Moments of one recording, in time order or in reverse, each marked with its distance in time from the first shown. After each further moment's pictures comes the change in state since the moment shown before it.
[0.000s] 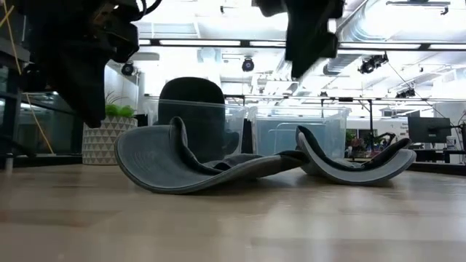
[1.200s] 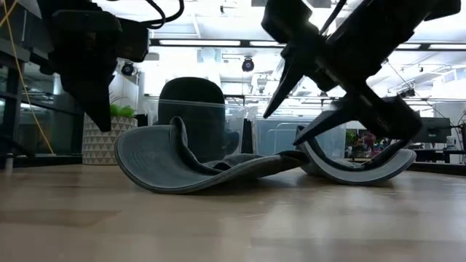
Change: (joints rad) left arm 0.092 -0.018 0.000 -0.113 -0.005 0.447; right arm 0.194 0.016 -0.509 0.828 0.362 1.128
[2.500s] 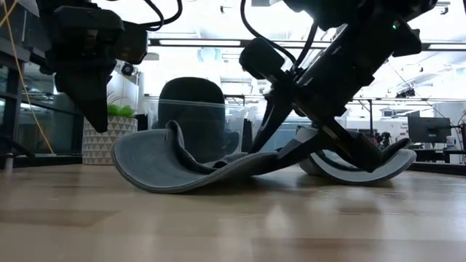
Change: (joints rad) left arm -0.001 0.000 0.000 0.001 0.029 -0.067; right arm -0.097 0.118 0.000 0.121 -0.044 -0.138
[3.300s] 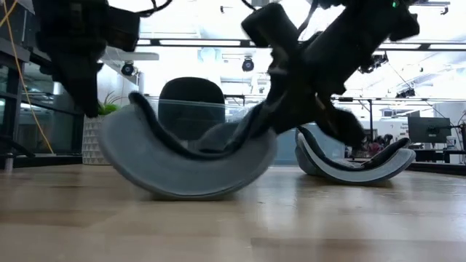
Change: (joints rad) left arm 0.000 -0.095 0.000 -0.052 0.049 0.043; right arm -0.008 -0.078 0.004 -0.025 -0.061 -0.354
